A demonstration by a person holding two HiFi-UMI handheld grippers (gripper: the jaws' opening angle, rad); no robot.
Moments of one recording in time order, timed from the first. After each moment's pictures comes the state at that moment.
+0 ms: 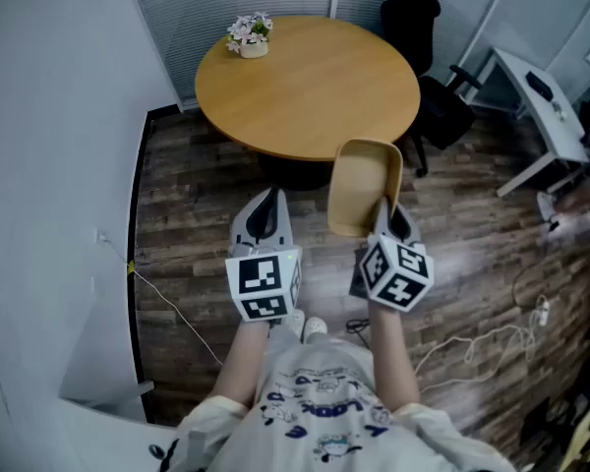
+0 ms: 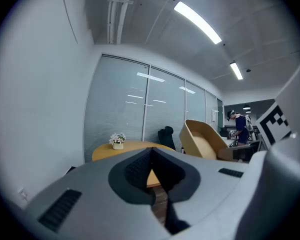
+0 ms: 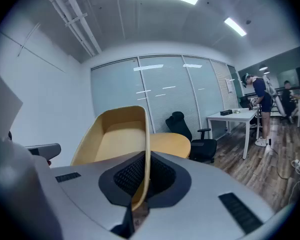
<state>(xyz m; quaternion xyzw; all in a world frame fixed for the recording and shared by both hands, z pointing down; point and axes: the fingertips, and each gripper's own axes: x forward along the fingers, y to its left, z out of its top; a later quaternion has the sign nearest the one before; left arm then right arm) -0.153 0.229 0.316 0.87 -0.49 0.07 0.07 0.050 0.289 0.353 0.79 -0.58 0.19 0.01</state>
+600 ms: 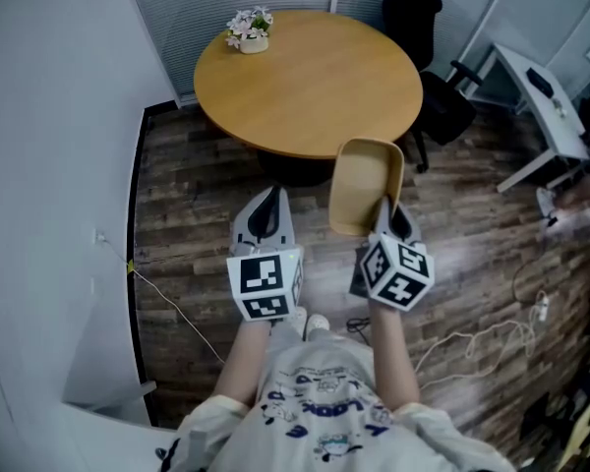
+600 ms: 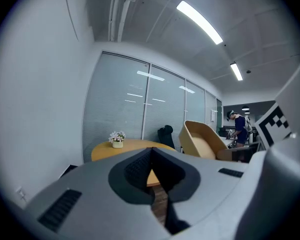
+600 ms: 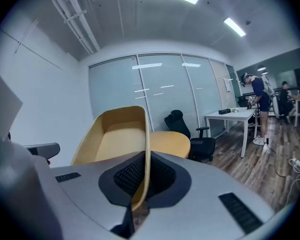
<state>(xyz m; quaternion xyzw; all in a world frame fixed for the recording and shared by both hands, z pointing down) -0.161 0.213 0.323 0.87 -0.48 0.07 0.08 0.041 0.275 0.361 0.80 -0.57 0.19 0.01</state>
